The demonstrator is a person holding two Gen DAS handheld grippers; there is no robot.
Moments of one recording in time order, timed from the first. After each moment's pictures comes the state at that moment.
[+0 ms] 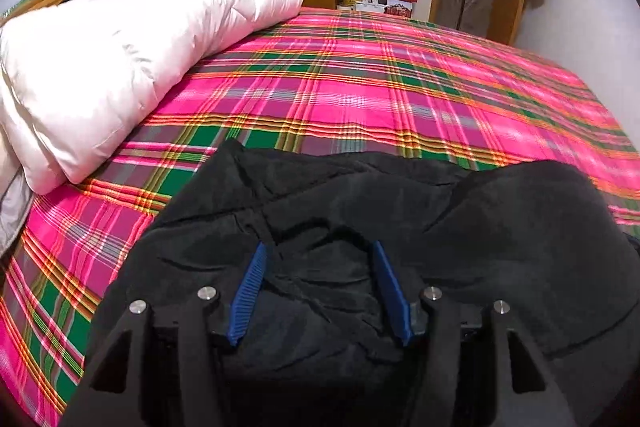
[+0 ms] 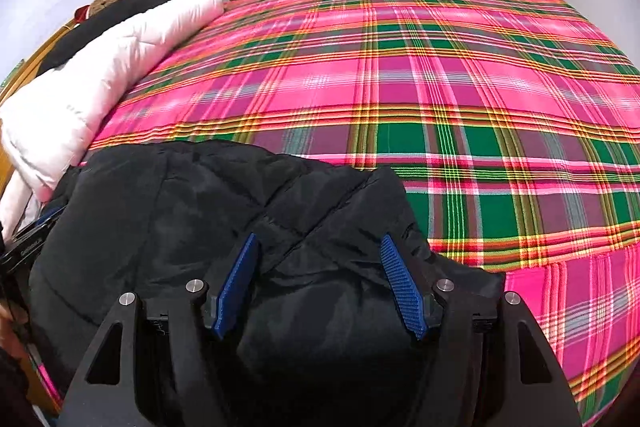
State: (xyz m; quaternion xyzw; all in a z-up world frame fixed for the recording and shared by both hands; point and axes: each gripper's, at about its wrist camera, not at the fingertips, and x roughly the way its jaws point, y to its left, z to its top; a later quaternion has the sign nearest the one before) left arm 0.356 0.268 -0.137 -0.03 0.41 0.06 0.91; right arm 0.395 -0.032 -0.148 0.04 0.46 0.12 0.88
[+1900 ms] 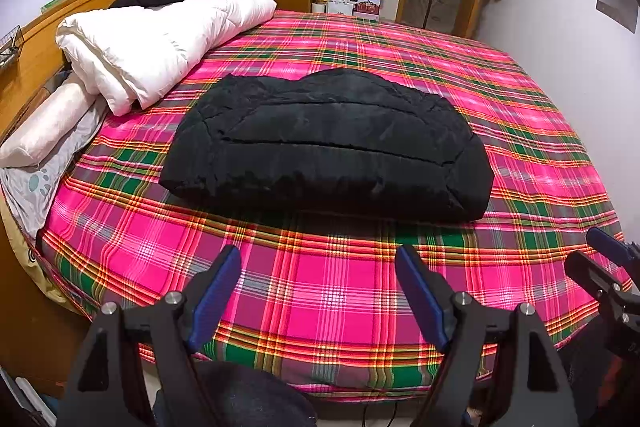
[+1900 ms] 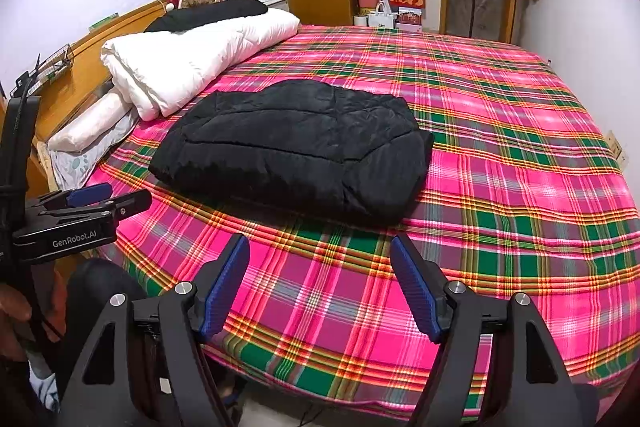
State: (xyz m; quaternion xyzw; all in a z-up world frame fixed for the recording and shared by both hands) left arm 0.021 0.139 -0.005 -0.05 0.43 0.03 0.90; right arm 0.039 -0.038 0.003 -0.02 0.40 0.17 0.90
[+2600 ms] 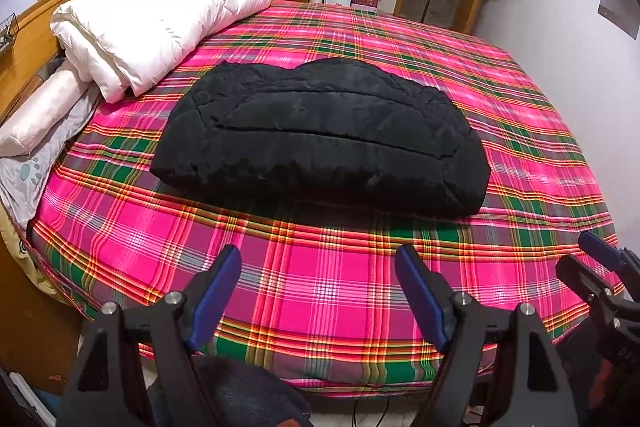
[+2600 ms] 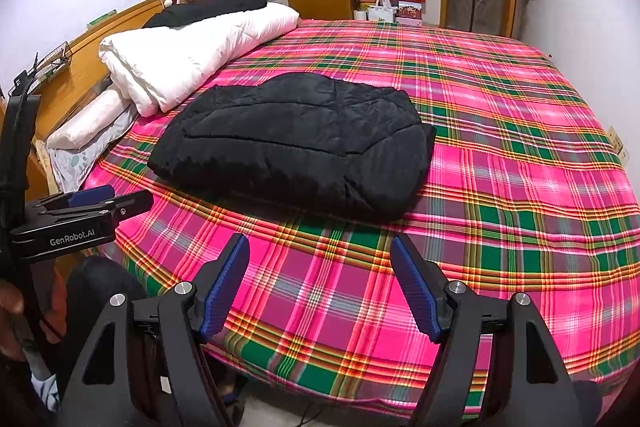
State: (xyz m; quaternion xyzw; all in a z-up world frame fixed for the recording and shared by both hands) left arm 0.024 0.139 -0.012 -0.07 0.44 0.02 0.89; right arm 0.043 -0.034 -0.002 -0.02 0.41 0.17 0.90
